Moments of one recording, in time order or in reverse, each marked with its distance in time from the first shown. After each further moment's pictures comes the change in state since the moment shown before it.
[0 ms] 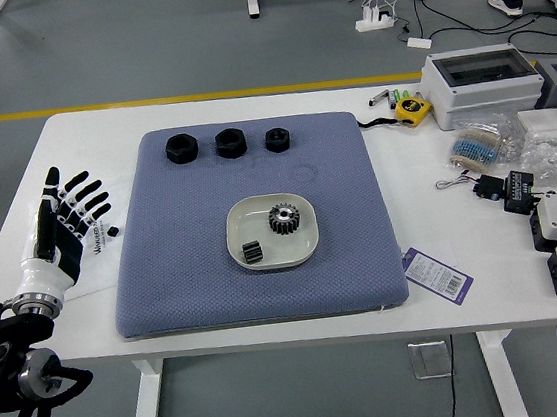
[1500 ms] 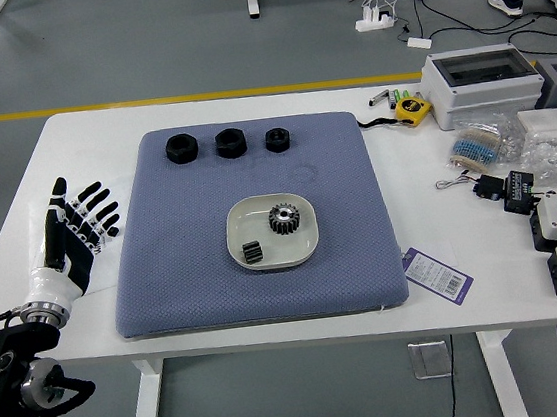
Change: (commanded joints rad) left arm 0.022 0.000 0.014 -0.002 0.013 -0.032 0.021; right arm -0.016 0.006 -0.001 -0.002 0.005 -0.002 0.002
